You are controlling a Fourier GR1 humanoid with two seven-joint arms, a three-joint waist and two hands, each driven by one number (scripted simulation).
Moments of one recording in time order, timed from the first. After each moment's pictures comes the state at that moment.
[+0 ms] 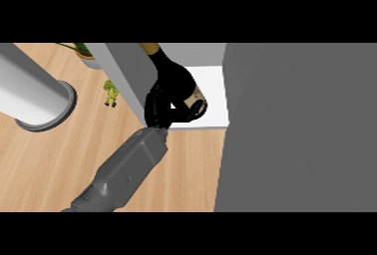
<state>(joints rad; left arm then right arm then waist) -0.82 0.00 -0.47 -0.49 1.16 0.28 -0.74 -0.08 -0.07 -0.02 -2.38 -0.26 0.20 0.51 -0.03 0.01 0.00</state>
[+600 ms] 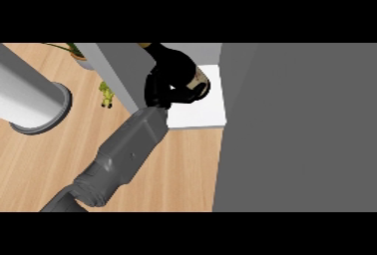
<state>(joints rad) -1.02 0.00 -0.43 -0.28 1.18 0.27 -0.66 -0.08 -0.06 0.01 -2.35 -0.23 0.20 0.48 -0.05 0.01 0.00</state>
